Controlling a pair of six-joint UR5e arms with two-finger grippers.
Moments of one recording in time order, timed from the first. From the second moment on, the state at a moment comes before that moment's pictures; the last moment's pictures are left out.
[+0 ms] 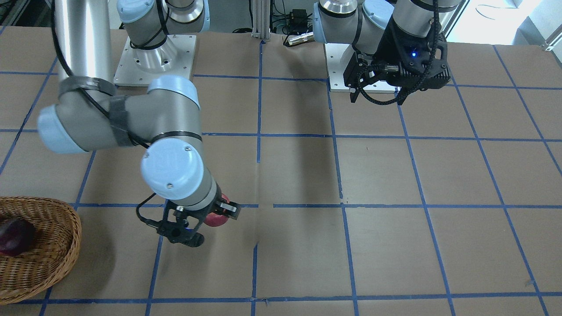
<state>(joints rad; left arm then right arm) -1.59 -1.54 -1.53 -1.64 1.55 0.00 1.72 -1.05 1.31 -1.67 -1.49 0.50</state>
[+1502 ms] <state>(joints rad) -1.59 -1.54 -1.53 -1.64 1.55 0.01 1.26 -0.96 1.28 -1.79 -1.73 -0.21</state>
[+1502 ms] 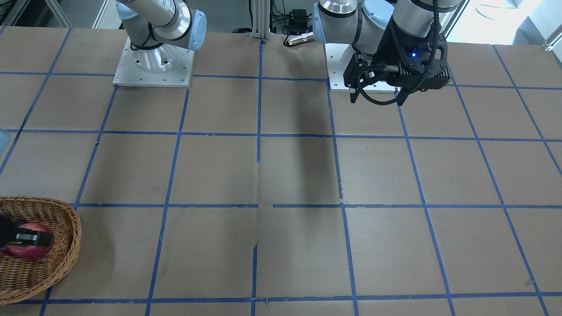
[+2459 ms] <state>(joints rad) -1.59 -1.54 -1.53 -1.64 1.55 0.01 1.29 -1.12 1.27 -1.61 -1.71 -0.19</state>
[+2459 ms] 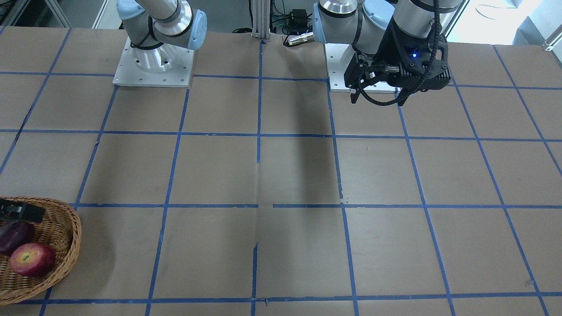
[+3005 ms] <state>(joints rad) -1.59 -1.54 -1.53 -1.64 1.55 0.01 1.56 -1.34 1.29 -1.38 -1.65 0.09</state>
